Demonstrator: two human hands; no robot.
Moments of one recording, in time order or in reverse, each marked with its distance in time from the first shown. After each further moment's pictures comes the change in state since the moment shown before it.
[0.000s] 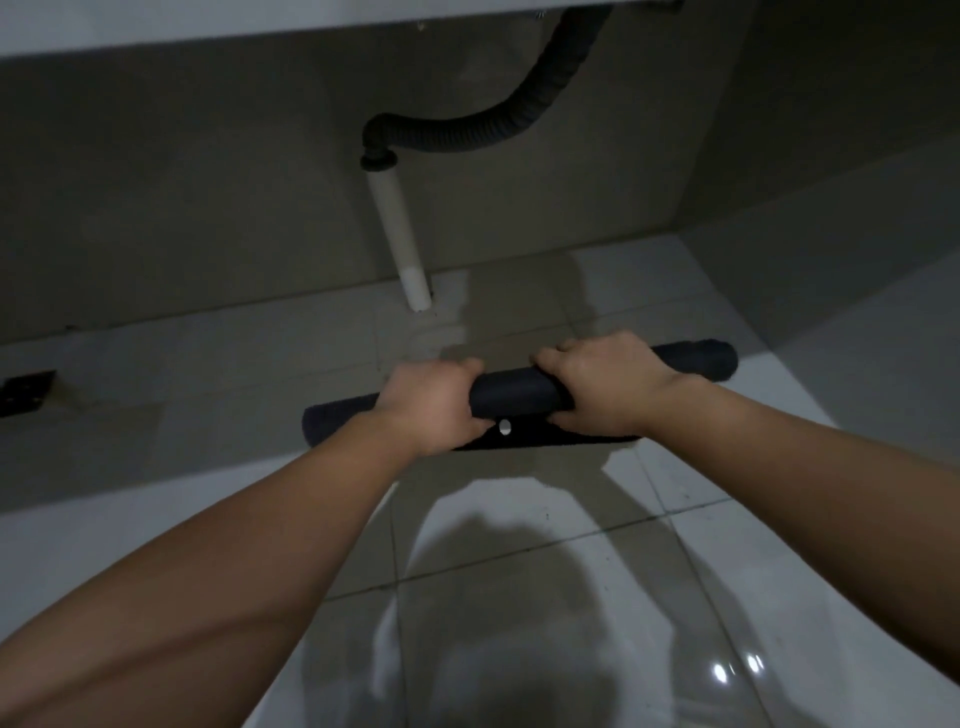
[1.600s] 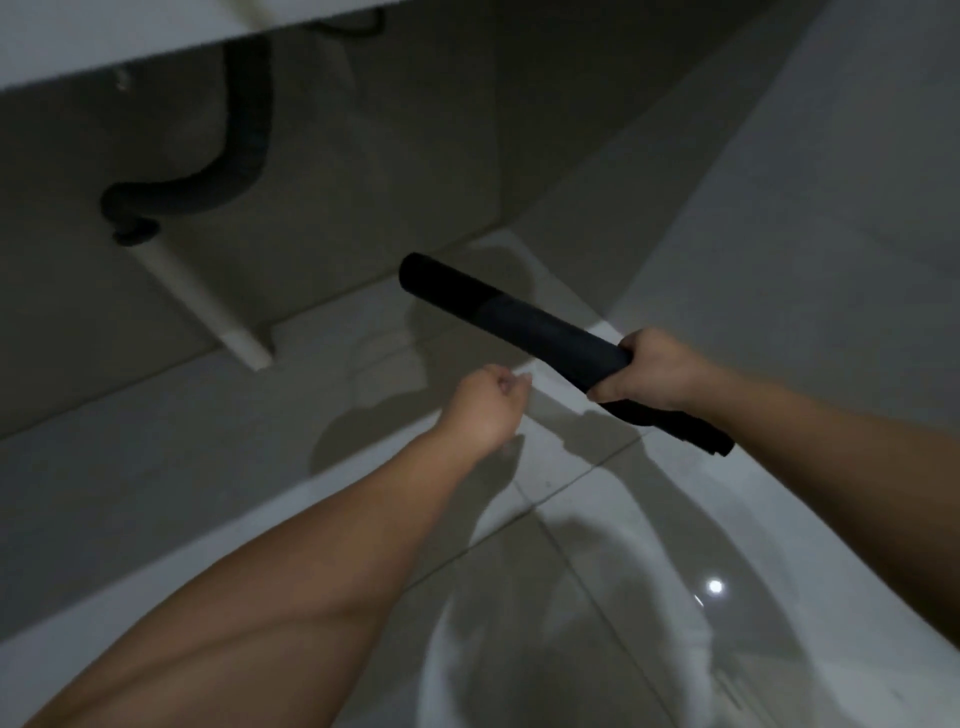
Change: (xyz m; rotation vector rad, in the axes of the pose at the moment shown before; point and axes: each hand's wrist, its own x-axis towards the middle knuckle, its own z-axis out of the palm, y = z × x) left_hand 0.095 0.240 0.045 -0.770 -0.182 -0.145; right_hand -0.179 0.171 0.036 0.885 -0.117 0.985
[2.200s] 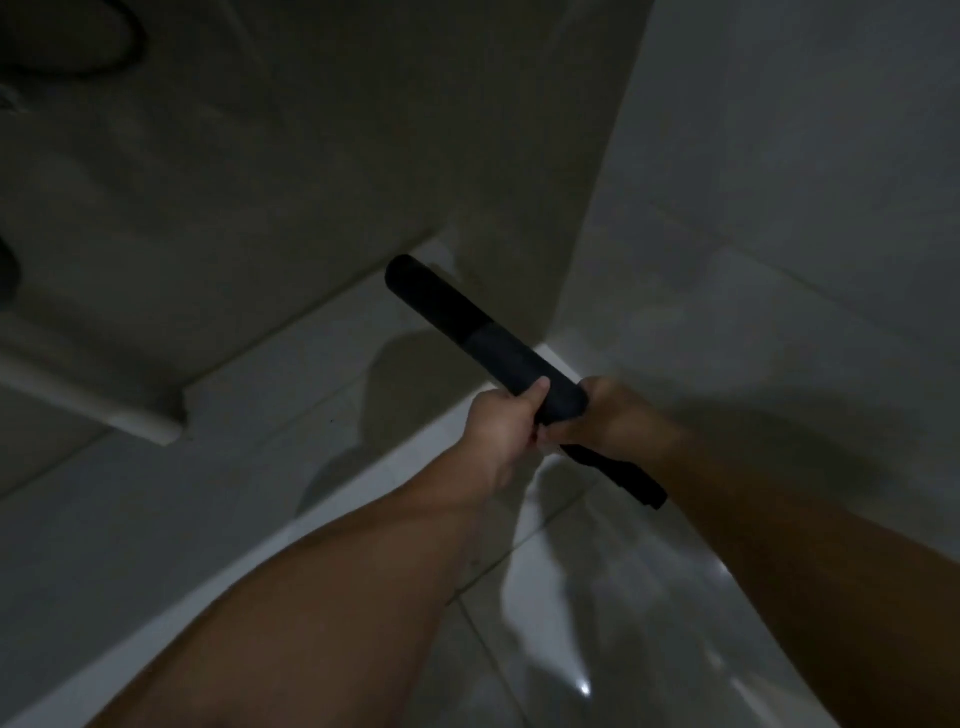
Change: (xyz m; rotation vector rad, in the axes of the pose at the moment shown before) left_hand 0.137 0.077 0.140 -0.493 -0.063 -0.338; right_hand 0.108 0.112 -0.022 0.426 -0.121 0.032
